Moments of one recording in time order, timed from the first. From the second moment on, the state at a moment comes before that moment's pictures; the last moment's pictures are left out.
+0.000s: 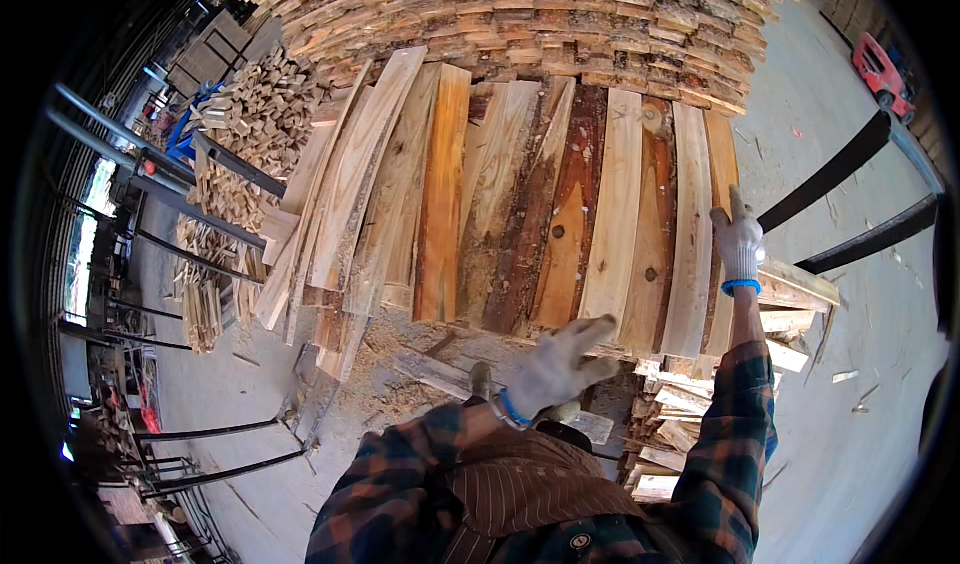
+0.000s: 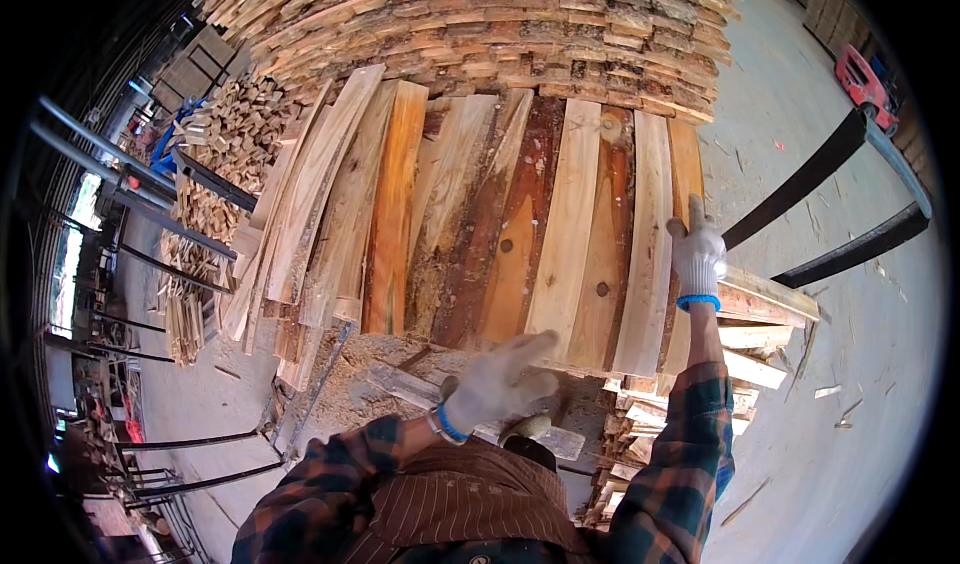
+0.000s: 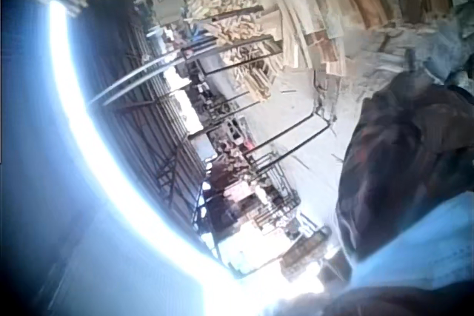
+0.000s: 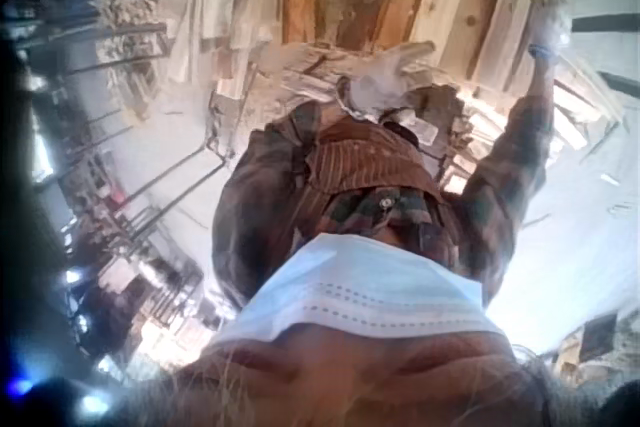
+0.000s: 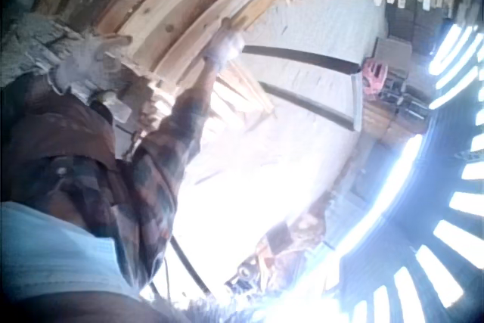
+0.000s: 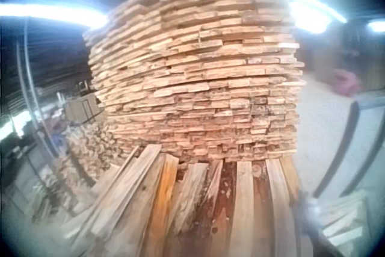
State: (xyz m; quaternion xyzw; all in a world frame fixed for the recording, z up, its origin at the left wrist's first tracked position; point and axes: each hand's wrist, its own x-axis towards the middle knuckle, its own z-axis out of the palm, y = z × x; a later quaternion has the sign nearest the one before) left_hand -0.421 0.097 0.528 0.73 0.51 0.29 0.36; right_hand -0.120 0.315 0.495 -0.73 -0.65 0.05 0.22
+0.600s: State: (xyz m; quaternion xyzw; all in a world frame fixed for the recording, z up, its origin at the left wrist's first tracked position) left_hand -0.631 0.054 0.620 0.51 0.58 0.39 0.50; right_hand -0.391 0.343 0.582 -0.55 -0.74 0.36 0.14
